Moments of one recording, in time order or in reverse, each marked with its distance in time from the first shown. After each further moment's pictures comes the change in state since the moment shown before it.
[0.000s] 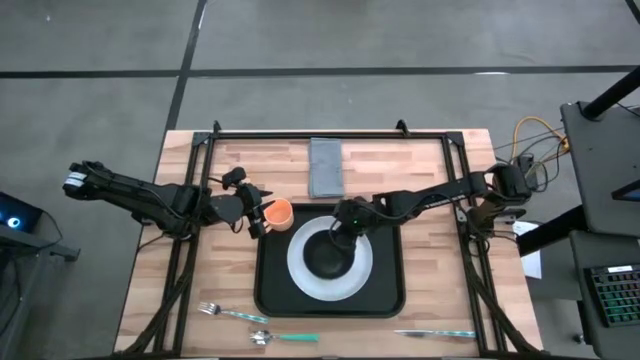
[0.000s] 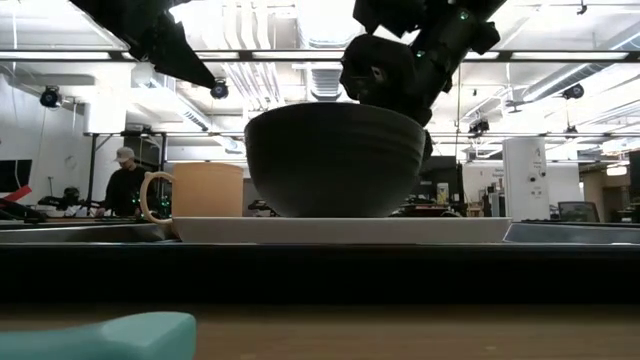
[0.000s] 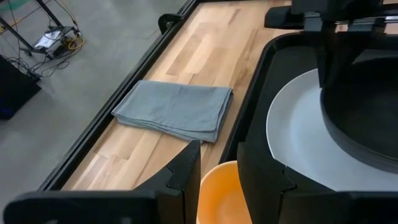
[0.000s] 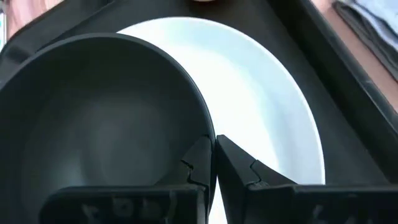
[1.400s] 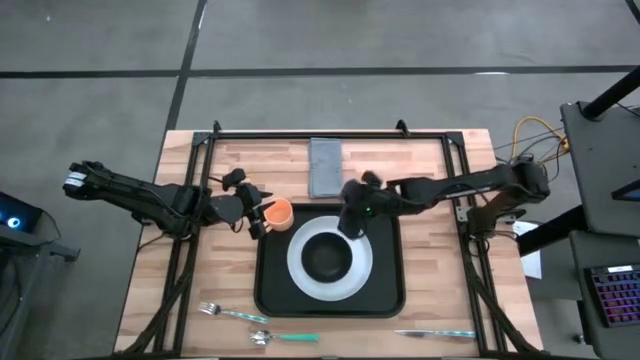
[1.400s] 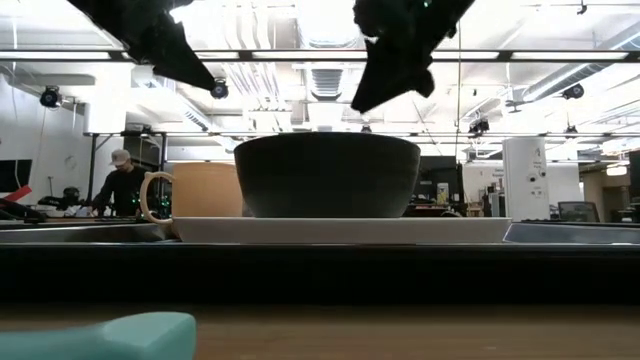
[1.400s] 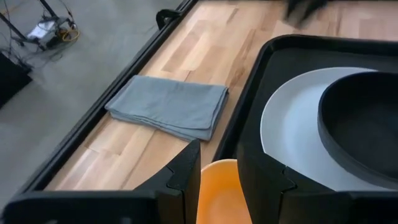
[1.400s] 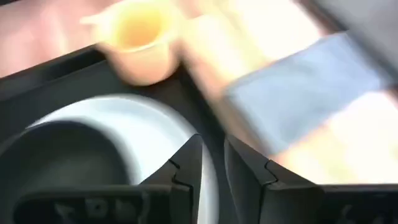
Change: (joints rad) left arm 0.000 0.000 -0.005 0.000 0.014 -0.058; right arm -0.018 -0.152 0.105 -0.189 0.315 -0.139
